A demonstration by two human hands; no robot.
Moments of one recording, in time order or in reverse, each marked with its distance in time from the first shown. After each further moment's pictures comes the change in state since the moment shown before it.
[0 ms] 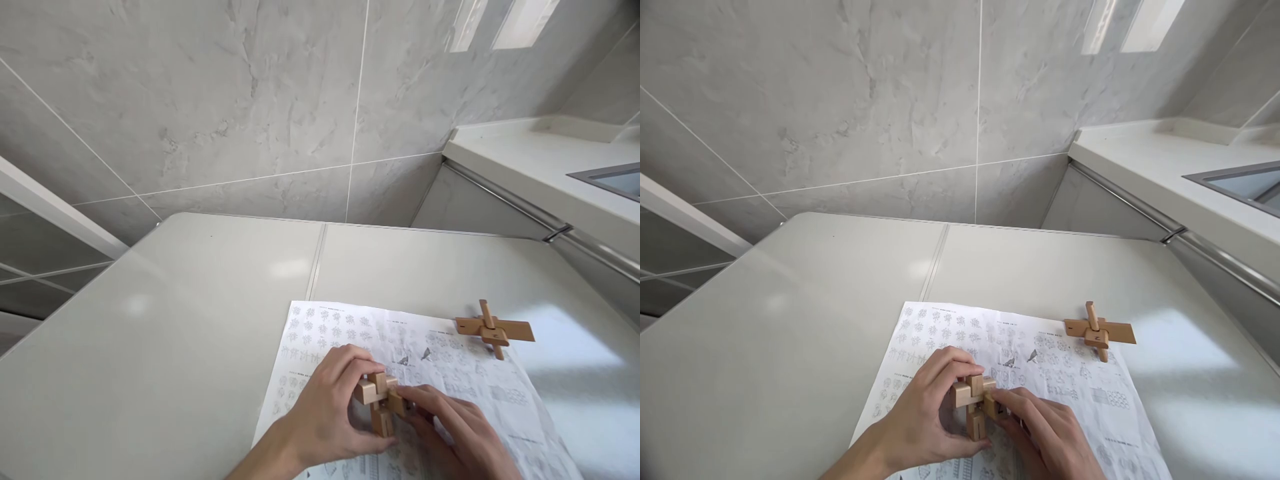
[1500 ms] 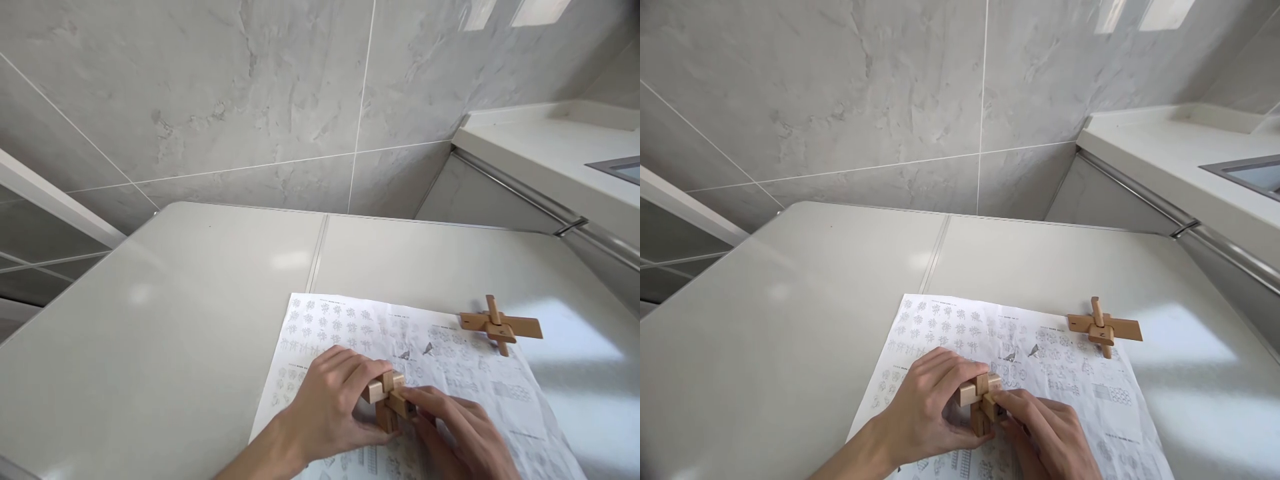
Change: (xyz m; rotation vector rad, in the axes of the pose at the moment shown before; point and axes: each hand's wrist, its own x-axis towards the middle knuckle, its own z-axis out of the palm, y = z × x) left_hand 0.004 -0.007 0.015 0.192 0.142 0.252; right_hand -0.001 -0.006 0.001 -0.112 0.072 -0.046
